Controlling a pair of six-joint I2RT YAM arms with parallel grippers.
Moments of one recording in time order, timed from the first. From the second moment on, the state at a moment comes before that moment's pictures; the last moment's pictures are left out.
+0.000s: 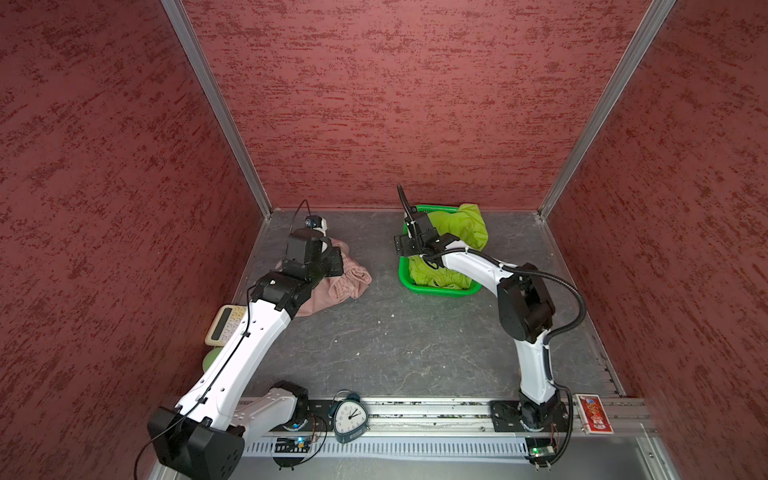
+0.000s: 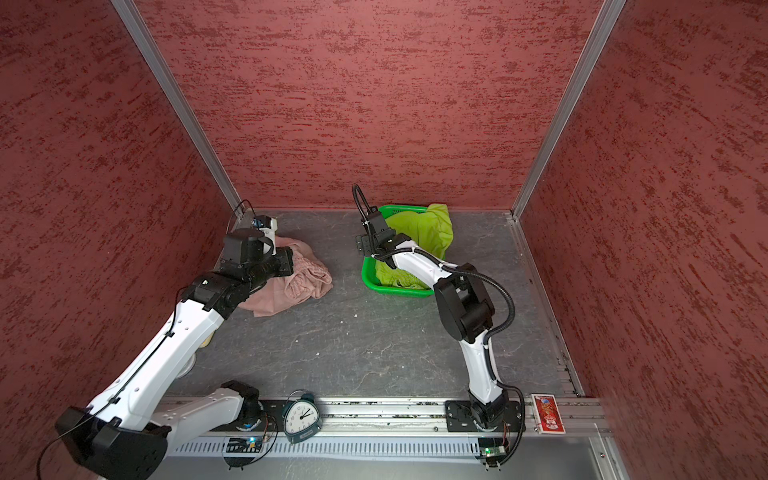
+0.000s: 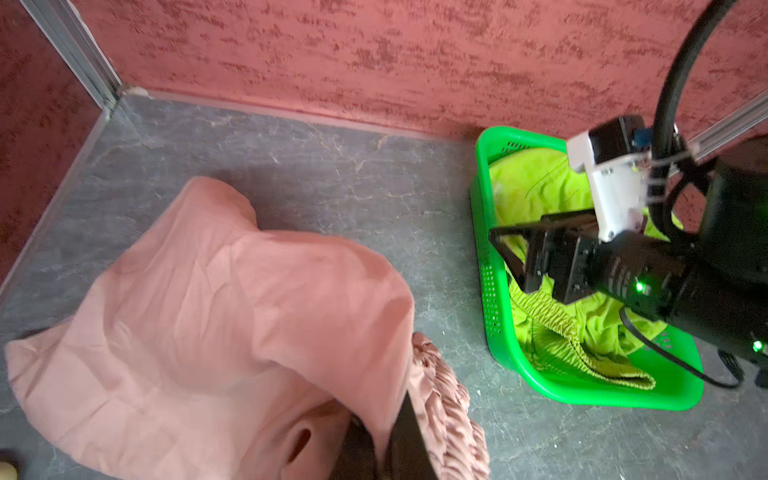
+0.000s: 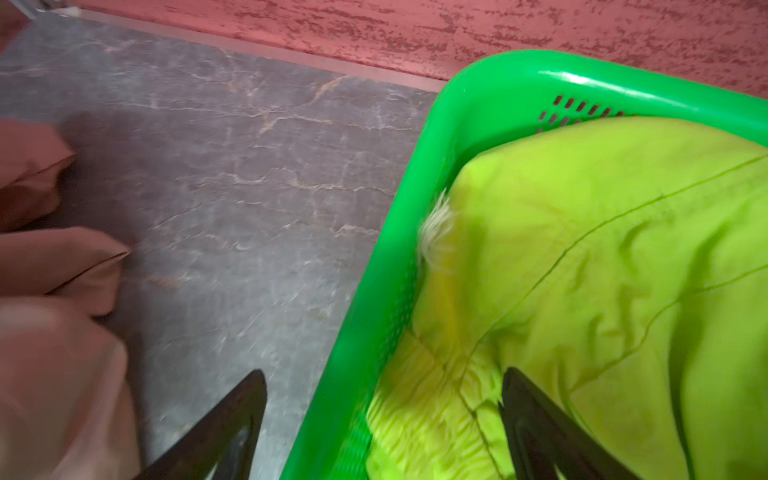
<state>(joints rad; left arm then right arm) -0.31 1.09 1.08 -0.61 -0.08 -0.35 0.59 2.14 1.75 -0.35 0.22 0.26</state>
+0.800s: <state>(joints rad) -0.32 1.10 1.01 -0.57 0.02 -0.39 0.45 2.06 1.55 -0.41 0.32 0.29</state>
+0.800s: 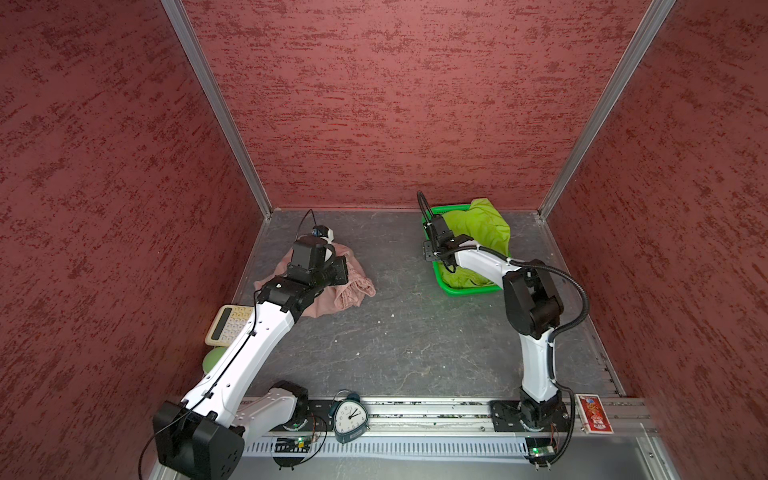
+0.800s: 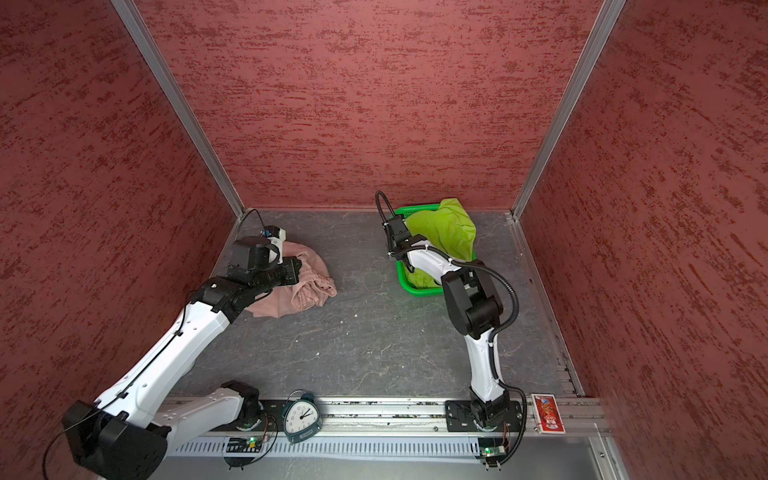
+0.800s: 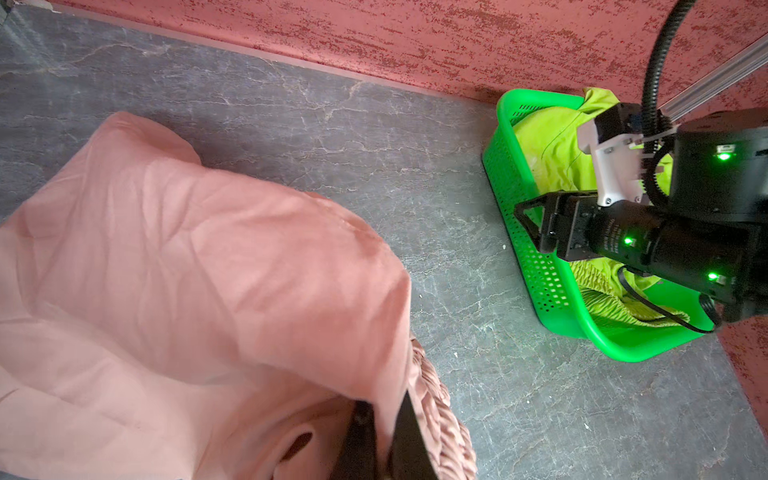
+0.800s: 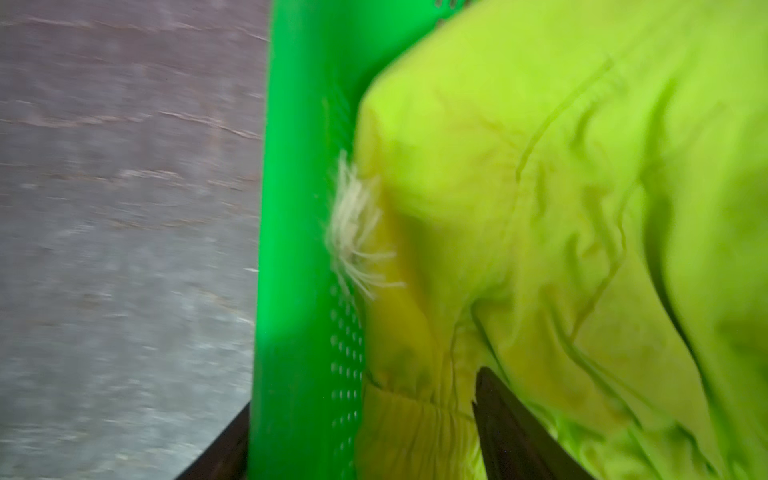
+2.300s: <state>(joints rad) -0.35 1.11 1.10 -0.64 0.02 -0.31 0.14 1.86 1.44 -0.26 0.12 0.19</state>
